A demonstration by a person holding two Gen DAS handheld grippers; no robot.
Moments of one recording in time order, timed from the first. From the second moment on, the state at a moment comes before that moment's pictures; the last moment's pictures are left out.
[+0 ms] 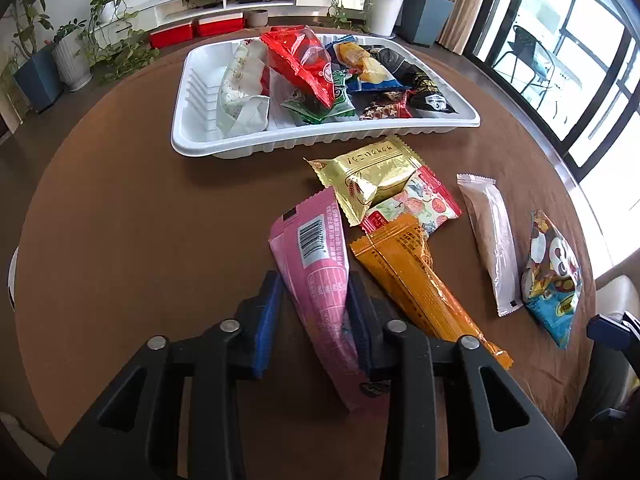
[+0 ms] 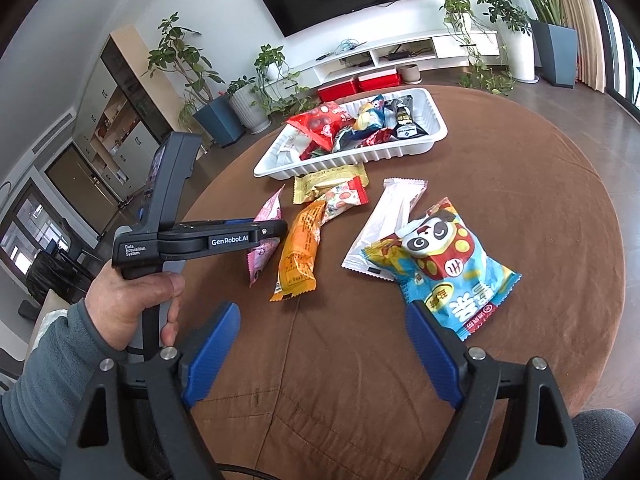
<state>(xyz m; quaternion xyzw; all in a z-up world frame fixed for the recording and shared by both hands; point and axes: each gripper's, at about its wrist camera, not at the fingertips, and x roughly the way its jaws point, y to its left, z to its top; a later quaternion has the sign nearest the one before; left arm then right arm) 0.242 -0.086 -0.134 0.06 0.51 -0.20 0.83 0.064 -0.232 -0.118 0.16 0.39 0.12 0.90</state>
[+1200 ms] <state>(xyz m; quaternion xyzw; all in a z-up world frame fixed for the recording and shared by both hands) 0.171 -0.029 -0.134 0.02 0.49 -0.21 0.84 0.176 -0.147 -0.153 -0.01 0.50 0.09 0.86</state>
